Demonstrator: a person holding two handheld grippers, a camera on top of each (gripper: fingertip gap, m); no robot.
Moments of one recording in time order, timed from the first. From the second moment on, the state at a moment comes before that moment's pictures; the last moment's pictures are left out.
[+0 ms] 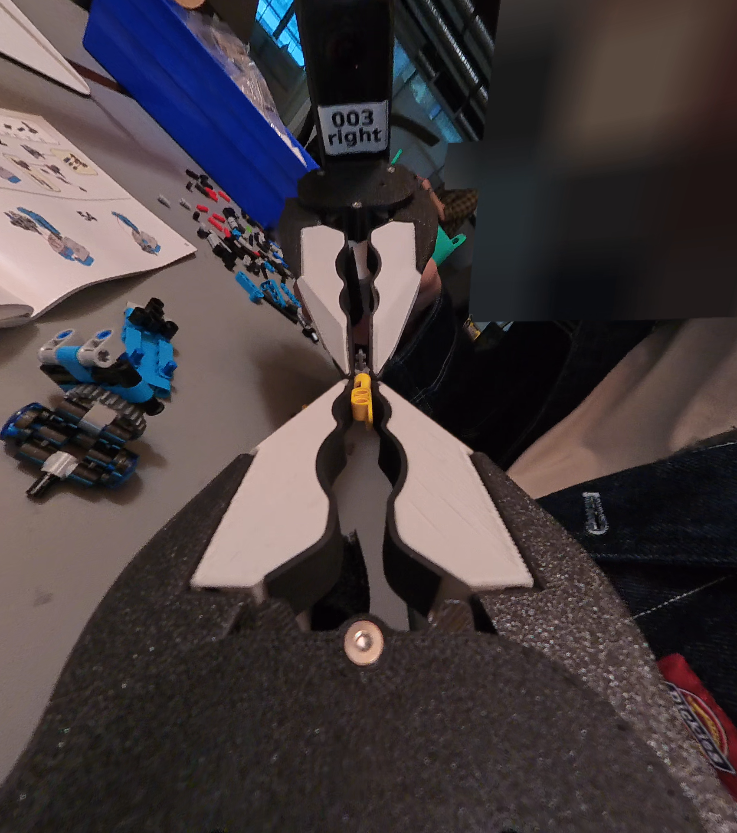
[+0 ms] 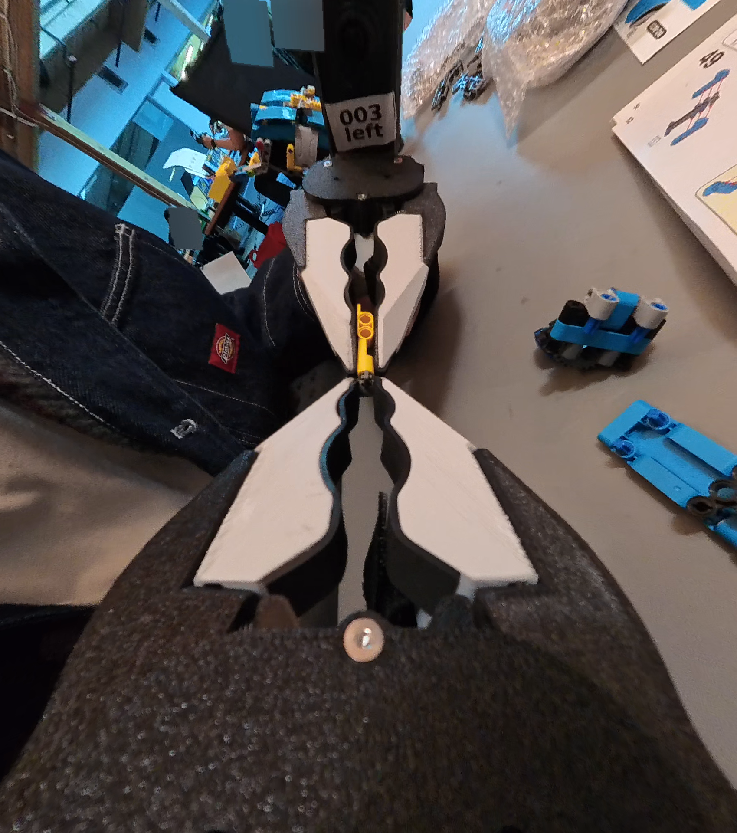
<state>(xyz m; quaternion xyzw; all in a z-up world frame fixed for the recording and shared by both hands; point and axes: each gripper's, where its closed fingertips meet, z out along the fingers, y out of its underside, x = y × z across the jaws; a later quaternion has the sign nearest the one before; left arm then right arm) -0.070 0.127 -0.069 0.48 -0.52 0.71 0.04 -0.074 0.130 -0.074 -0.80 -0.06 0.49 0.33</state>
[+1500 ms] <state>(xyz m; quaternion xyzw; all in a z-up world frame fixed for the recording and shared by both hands) -0.050 0.180 -0.035 0.52 -0.22 0.82 0.06 -0.076 0.205 -0.054 -0.78 -0.19 -0.06 0.60</state>
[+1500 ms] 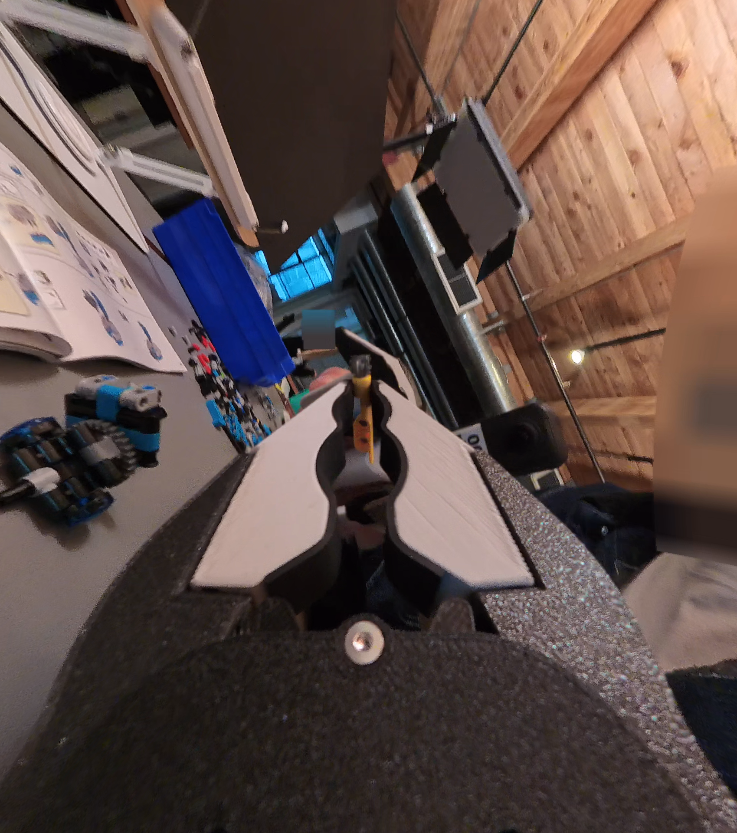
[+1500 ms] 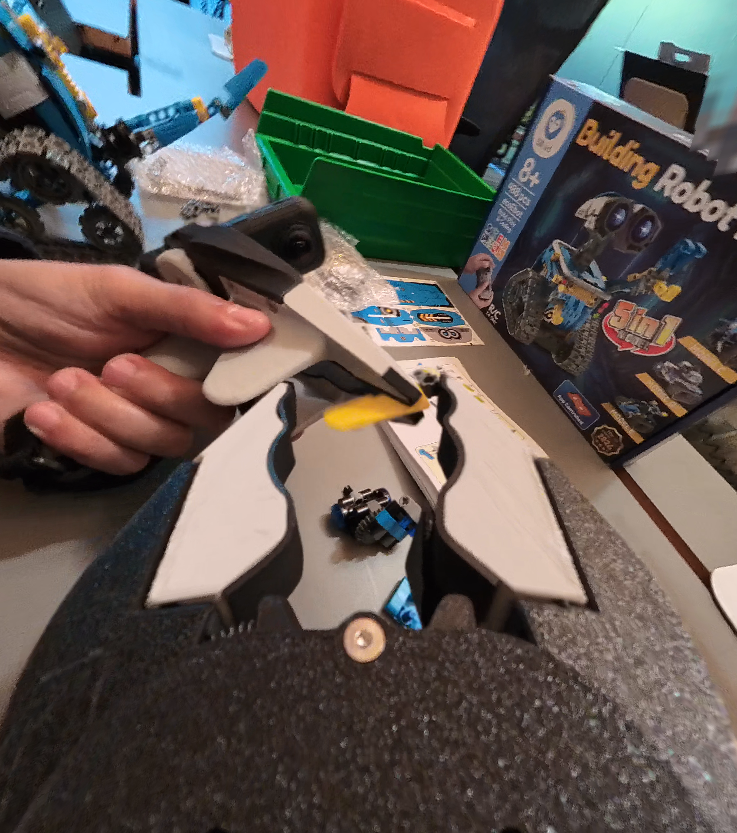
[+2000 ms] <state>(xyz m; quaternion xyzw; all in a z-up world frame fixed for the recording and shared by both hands) -0.075 0.145 -0.063 0.54 -0.44 0.71 0.11 -0.094 0.161 -0.078 -0.77 -0.42 0.00 0.49</state>
